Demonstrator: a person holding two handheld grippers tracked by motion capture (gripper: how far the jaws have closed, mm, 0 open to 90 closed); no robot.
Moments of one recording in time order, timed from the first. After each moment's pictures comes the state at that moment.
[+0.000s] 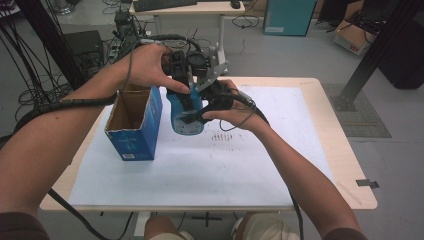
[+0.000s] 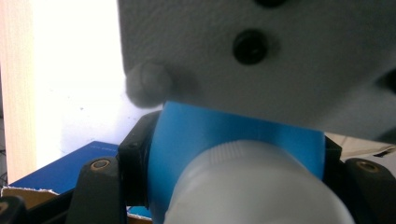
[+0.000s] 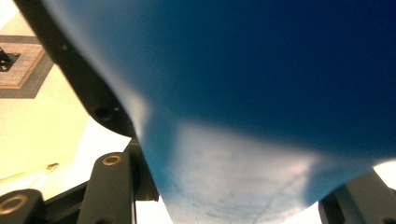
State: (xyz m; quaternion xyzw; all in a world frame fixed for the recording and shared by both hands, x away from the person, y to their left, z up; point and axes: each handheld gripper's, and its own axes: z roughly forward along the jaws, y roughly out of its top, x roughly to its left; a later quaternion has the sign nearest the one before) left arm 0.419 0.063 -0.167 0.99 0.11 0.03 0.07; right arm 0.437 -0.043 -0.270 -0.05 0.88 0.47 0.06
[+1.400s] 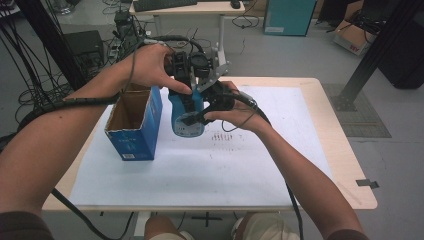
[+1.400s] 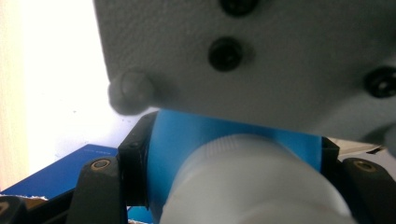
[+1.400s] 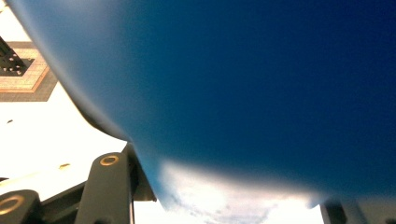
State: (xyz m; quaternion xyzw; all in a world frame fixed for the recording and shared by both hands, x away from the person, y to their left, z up) left arm 0.424 0.059 -0.164 1.00 0.07 0.02 0.03; right arm 0.437 -0.047 -0.273 -0.04 0.88 0.47 0.04
